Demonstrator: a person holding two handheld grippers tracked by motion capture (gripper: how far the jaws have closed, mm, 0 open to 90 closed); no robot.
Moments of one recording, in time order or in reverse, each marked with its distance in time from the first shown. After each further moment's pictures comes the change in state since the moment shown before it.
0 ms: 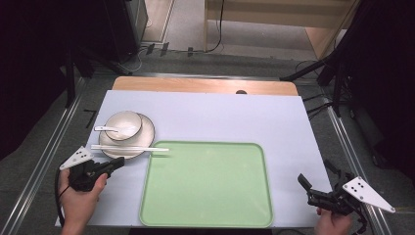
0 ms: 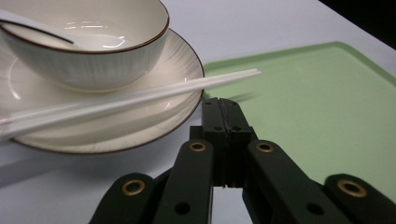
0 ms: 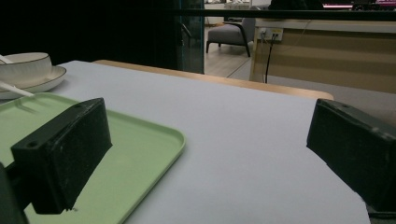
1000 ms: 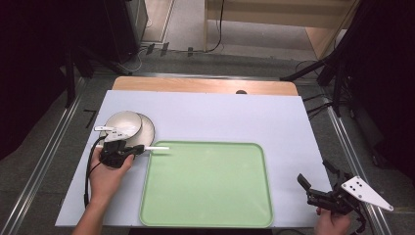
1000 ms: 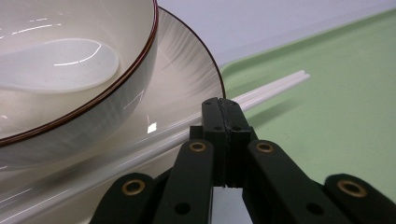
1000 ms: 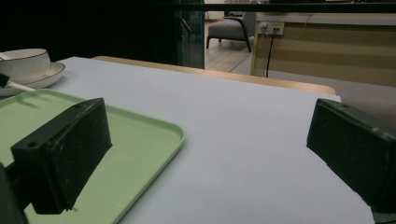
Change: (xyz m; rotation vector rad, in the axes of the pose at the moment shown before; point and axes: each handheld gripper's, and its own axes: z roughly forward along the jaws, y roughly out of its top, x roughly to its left) left arm -0.003 0.030 0.074 0.171 0.082 0.038; right arm -0.002 -0.003 0.002 0.017 0.003 0.014
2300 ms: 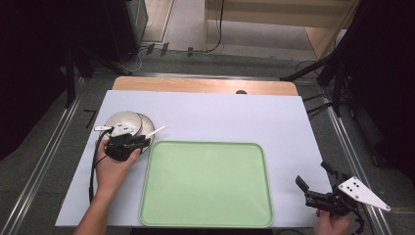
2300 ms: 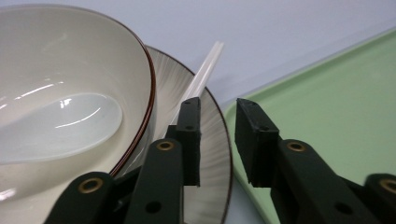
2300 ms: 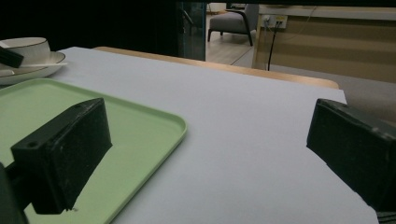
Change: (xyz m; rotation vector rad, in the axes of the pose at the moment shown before) left arm -0.001 0.018 -0.001 -0.067 -0.007 0.076; right arm 0.003 -0.003 0.001 0.028 0.001 -0.020
